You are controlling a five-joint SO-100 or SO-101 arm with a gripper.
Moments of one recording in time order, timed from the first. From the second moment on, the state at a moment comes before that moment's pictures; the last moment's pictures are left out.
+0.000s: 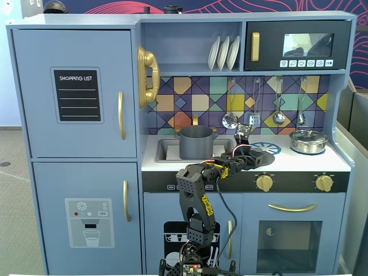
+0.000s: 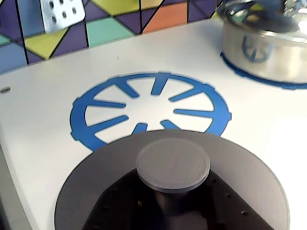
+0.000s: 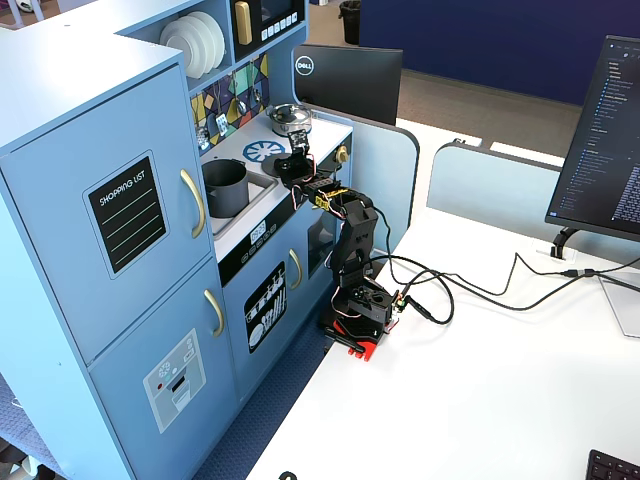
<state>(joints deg) 32.5 106.3 121.0 -14.0 -92.1</state>
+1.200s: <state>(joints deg) 19.3 147.7 121.5 36.5 -95.1</state>
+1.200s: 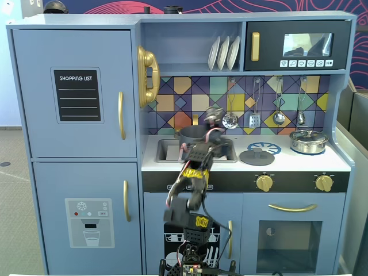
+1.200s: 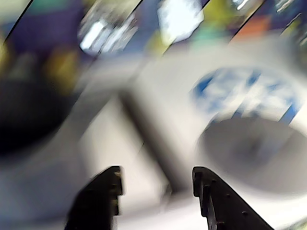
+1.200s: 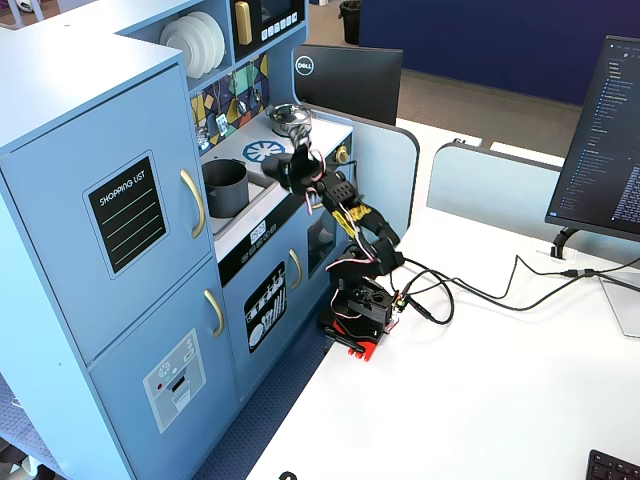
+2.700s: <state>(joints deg) -1.7 182.5 171.9 77.1 -85.2</state>
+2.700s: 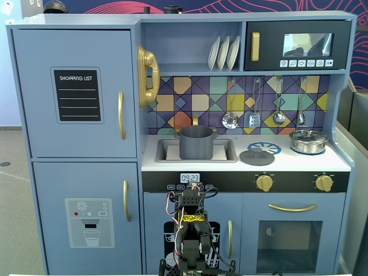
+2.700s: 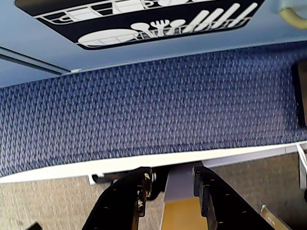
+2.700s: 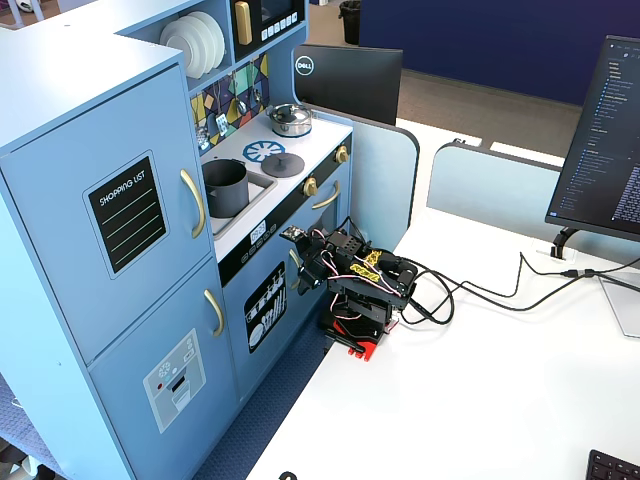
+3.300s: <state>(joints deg) -0.7 182.5 171.9 77.2 -86.3</state>
